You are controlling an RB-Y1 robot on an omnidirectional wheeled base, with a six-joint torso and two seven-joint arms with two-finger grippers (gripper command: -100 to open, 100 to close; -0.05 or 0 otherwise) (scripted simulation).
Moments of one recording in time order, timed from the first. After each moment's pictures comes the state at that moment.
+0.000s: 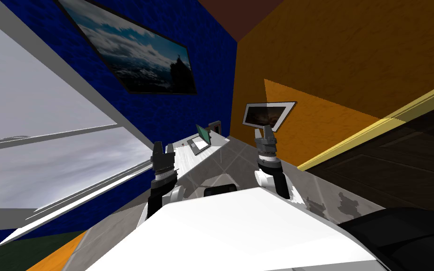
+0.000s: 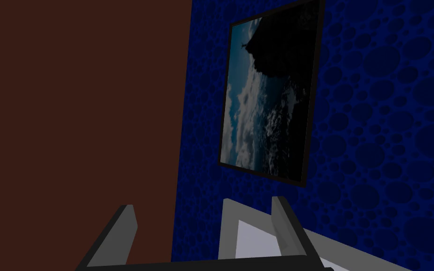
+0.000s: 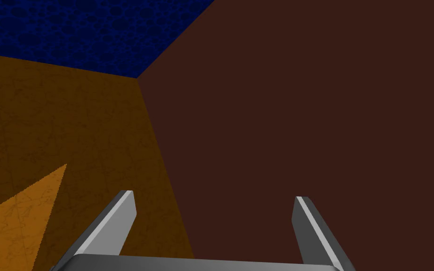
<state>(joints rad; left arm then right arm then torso) 0.54 -0.04 -0.01 -2.31 -0.07 -0.56 -0.09 0.49 -0.04 -0.07 -2.33 0.11 -0.63 0.09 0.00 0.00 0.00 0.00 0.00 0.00</state>
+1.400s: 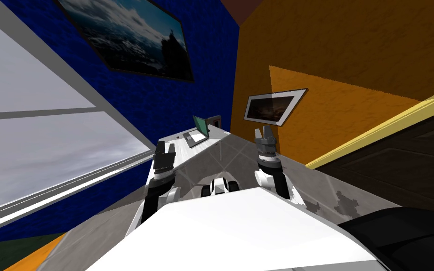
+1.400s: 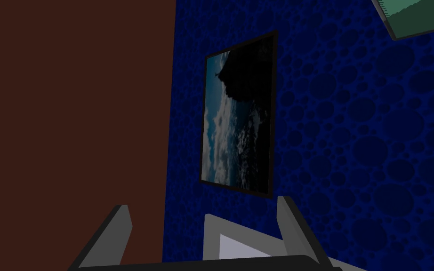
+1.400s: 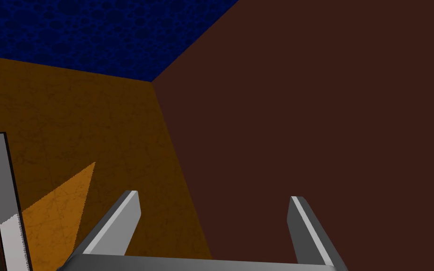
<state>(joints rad) 0.53 0.08 0.01 -2.31 -0.06 -0.52 -0.09 0.49 -0.04 -0.07 -2.33 0.11 -0.63 0.09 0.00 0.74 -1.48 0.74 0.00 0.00</state>
